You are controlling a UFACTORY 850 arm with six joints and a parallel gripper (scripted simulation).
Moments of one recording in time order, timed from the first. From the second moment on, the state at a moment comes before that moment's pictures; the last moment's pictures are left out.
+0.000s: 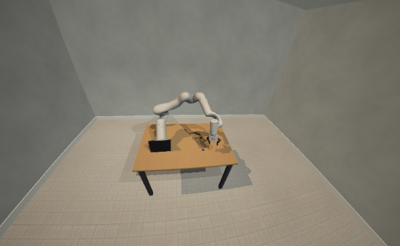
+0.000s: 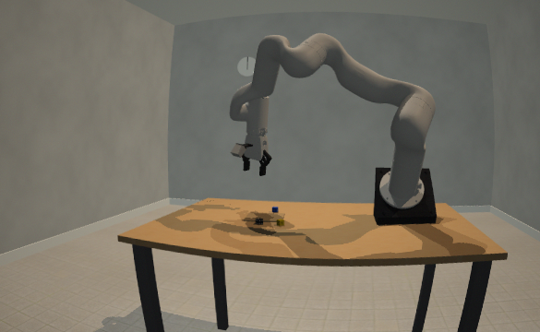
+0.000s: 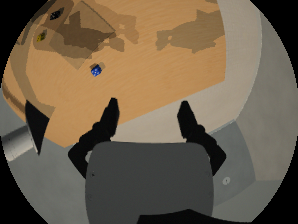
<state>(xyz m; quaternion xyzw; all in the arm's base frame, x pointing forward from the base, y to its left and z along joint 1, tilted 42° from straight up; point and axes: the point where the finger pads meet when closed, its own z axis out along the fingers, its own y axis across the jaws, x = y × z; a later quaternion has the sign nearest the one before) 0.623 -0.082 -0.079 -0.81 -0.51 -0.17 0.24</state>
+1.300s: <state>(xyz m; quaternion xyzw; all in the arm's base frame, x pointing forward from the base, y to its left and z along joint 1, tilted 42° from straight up) 0.540 -0.026 -0.042 -0.85 -0.39 -0.11 0.34</state>
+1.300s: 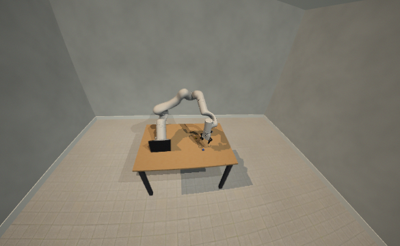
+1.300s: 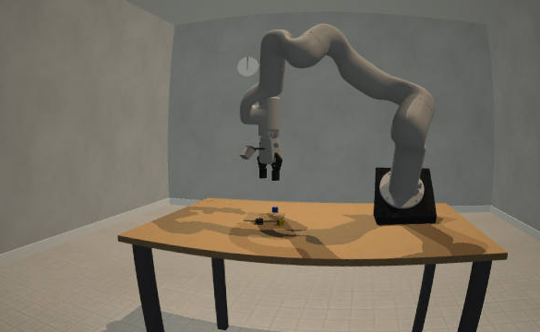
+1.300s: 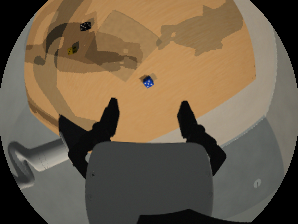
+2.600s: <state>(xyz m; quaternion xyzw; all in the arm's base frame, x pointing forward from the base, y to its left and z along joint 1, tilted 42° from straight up) 0.532 0.039 -0.111 -0.85 -0.39 -0.11 0.34</state>
